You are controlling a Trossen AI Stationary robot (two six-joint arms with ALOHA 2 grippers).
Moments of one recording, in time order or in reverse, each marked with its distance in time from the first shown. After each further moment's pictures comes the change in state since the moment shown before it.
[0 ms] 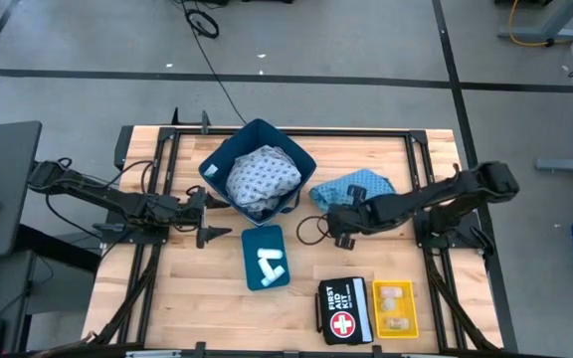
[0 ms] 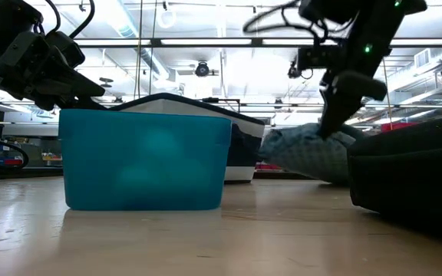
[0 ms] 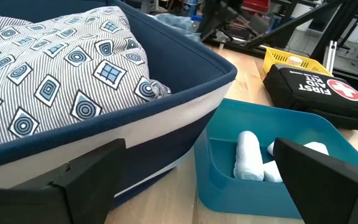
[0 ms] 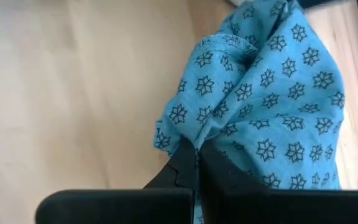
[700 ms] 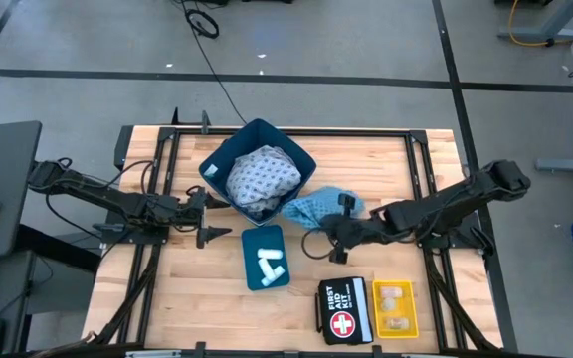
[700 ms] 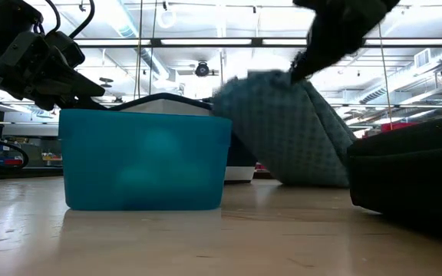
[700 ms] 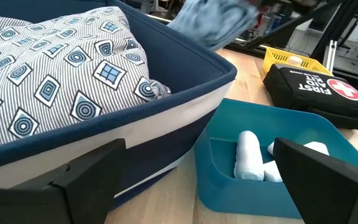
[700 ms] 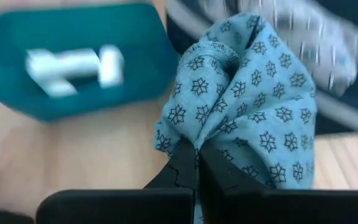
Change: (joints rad) left arm 0.000 0.000 0.000 0.000 0.000 0.003; right arm 0.136 -0.098 0.003 0.327 0.010 -0.071
